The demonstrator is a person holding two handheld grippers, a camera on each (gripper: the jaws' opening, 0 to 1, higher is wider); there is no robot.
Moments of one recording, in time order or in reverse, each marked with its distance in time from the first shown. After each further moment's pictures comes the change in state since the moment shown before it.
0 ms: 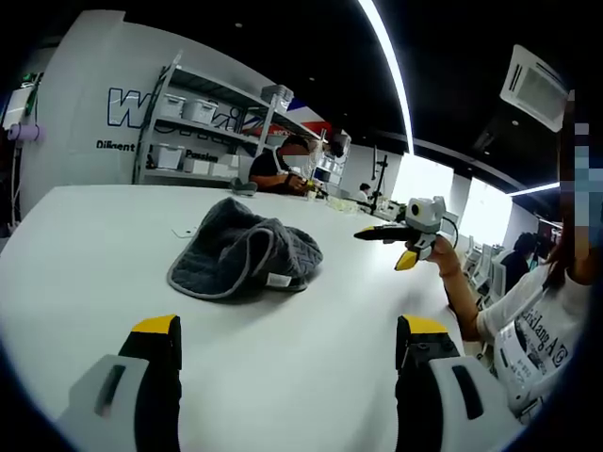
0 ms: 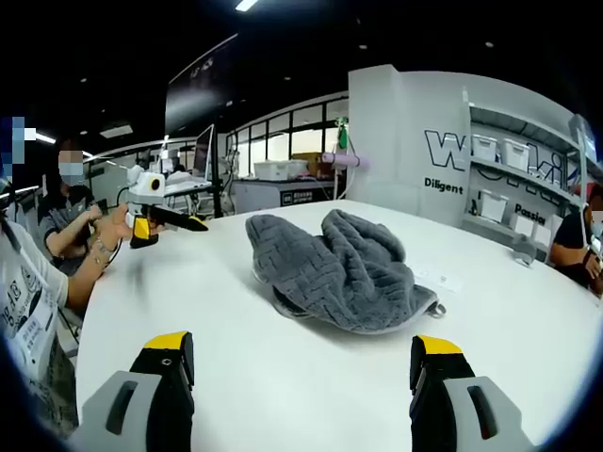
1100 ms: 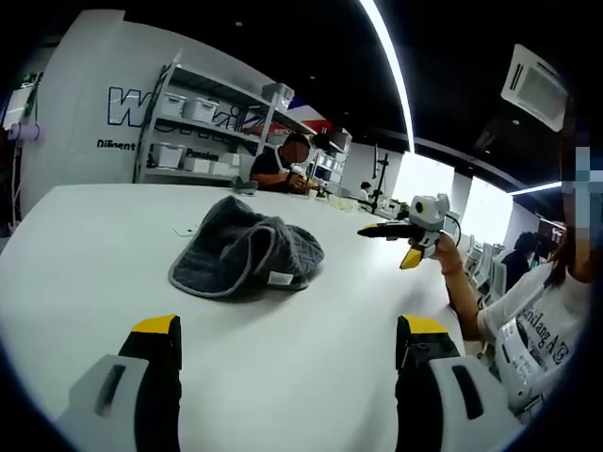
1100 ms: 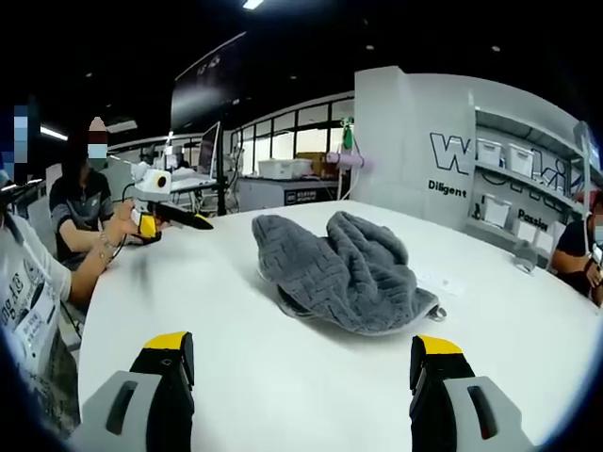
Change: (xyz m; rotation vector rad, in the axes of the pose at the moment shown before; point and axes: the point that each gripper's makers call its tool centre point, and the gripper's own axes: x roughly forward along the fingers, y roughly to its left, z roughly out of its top) left arm 0.000 0.001 -0.002 -0.002 0.005 0.002; right arm -0.003 0.004 0.004 -0.029 0.005 0.014
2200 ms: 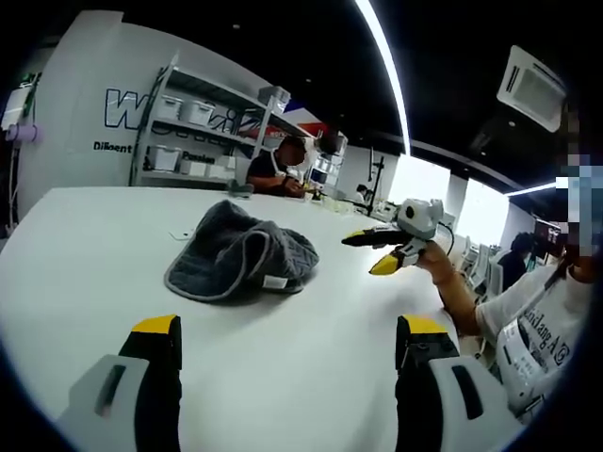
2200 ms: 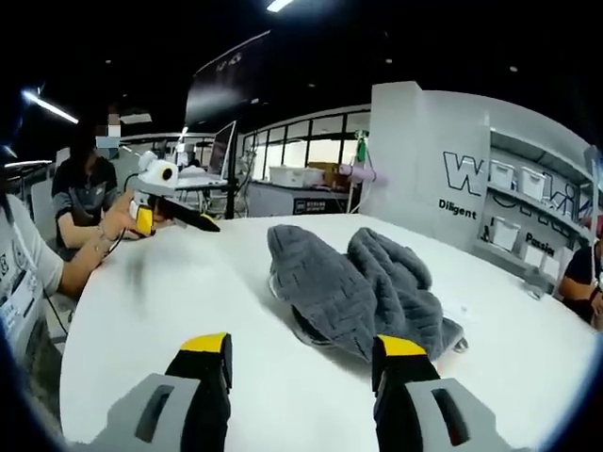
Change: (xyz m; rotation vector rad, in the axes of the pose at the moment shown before) left arm -0.001 -0.003 0.005 0.005 -0.013 -0.019; right arm 0.051 0.031 0.012 -0.083 -0.029 0.049
